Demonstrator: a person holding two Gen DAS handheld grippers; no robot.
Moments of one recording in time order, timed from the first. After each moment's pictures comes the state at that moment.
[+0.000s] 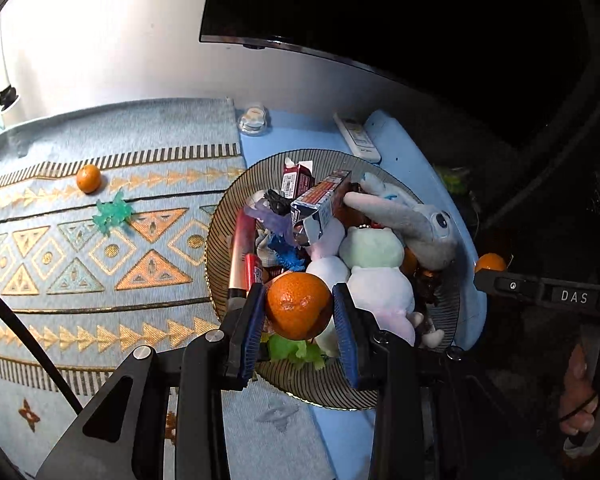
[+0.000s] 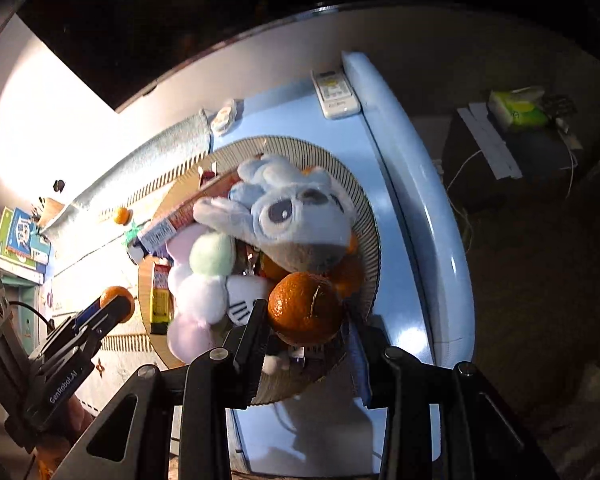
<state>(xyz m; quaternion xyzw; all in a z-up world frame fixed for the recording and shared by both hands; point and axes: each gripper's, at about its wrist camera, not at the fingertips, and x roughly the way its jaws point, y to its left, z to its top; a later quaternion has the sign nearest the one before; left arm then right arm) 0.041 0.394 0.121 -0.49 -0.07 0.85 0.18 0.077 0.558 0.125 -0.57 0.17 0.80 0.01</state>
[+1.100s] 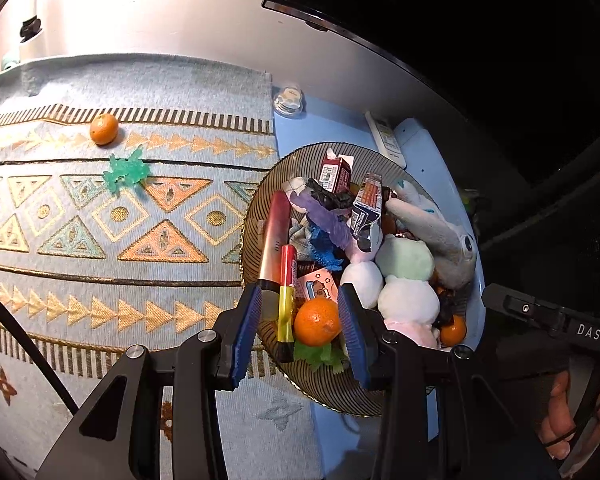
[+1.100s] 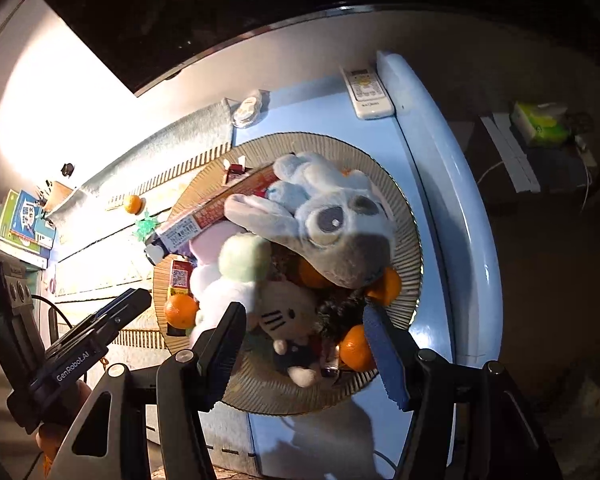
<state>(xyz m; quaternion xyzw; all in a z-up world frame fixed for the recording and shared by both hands) 0.023 0.364 0.103 -0.53 -0.15 0.82 0.16 0.054 0.531 0.129 -0.57 0.15 0.81 -0.01</state>
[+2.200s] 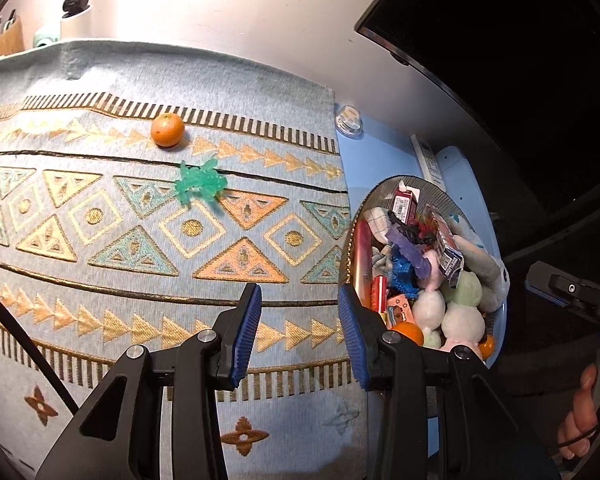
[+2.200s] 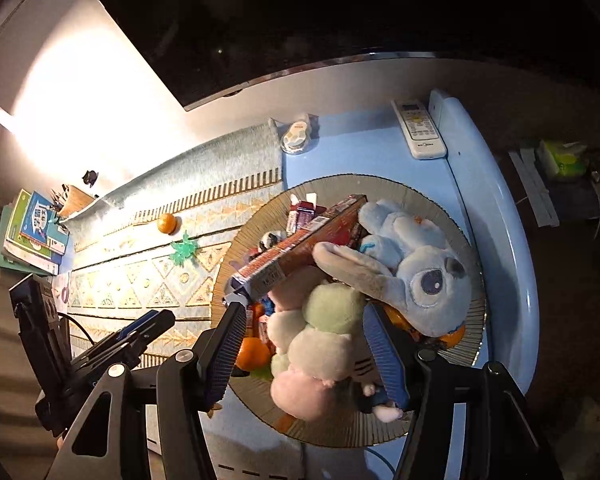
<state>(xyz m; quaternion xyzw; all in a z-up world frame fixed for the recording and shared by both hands) 0.003 0.296 0.095 -0.54 -0.18 0.82 0.12 0.019 0.472 0.156 -0.55 0.15 0.82 -0.03</state>
